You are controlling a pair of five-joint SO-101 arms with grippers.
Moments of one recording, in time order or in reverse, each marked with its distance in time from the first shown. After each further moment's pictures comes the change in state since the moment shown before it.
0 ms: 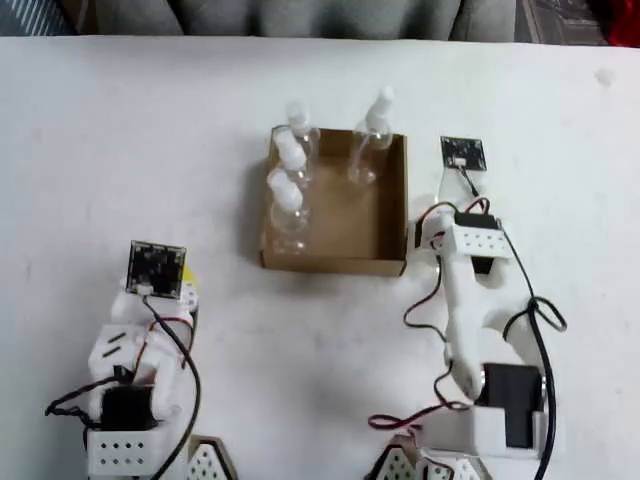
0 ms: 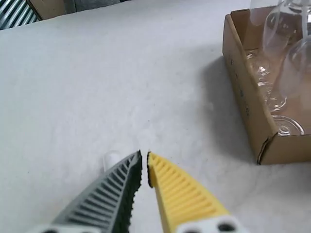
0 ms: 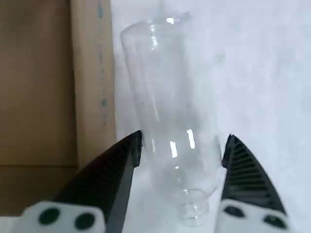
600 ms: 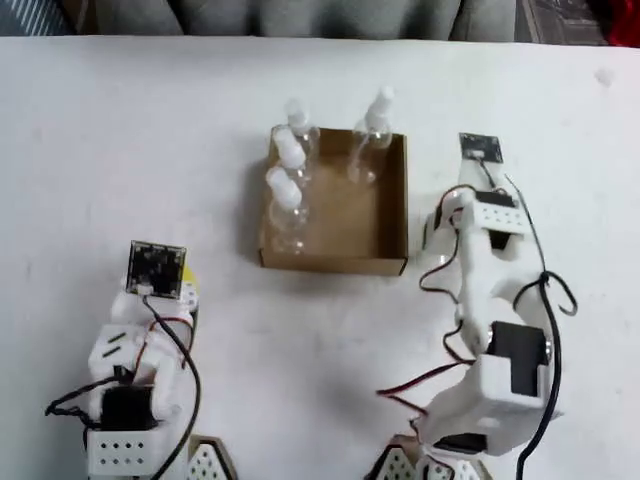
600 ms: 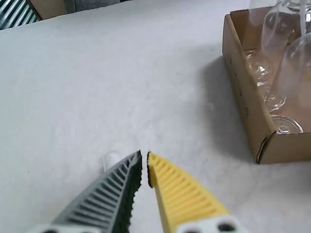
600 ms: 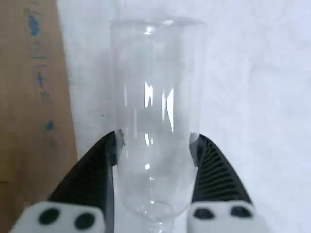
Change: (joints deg) left arm 0.0 0.0 0.0 0.0 0.0; right arm 6.1 11.9 -12.6 6.6 3.3
